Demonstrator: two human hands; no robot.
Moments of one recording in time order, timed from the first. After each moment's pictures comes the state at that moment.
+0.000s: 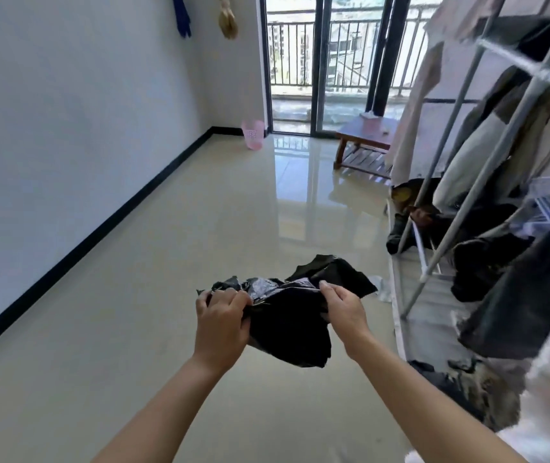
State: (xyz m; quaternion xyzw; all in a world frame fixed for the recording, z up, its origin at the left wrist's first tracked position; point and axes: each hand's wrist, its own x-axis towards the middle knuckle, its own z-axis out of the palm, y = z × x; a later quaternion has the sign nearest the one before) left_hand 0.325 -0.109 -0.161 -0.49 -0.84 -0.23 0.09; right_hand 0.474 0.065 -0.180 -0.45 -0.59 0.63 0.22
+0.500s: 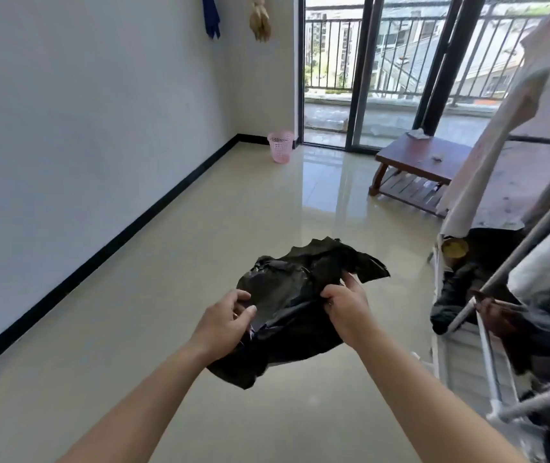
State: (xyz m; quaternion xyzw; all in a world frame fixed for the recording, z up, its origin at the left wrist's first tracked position) left_hand 0.060 0.195 -0.129 -0.31 -0.86 -0.35 -0.20; right_hand 0.184 0.401 -0.162 -0.35 -0.41 0.81 0.22
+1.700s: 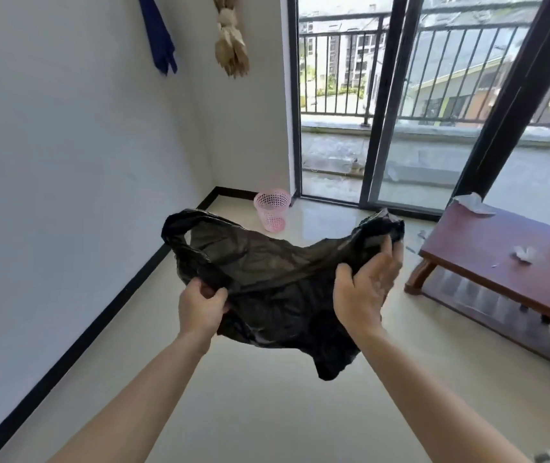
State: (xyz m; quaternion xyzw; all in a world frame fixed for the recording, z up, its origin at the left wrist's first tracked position) left_hand -0.718 0.928 -0.119 -0.08 -0.79 -0.59 -0.14; right_hand -0.552 1.103 -0.105 -0.45 -0.69 0.39 0.42
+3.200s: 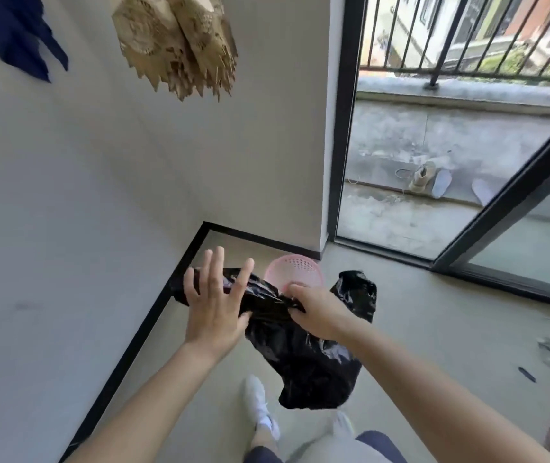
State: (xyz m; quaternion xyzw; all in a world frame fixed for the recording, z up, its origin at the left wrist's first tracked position) left_hand -1.521 1.607 -0.216 -0.47 -0.88 -0.02 0.12; right_hand -1.395 1.787 -0.241 -0.16 -0.92 0.35 -0.09
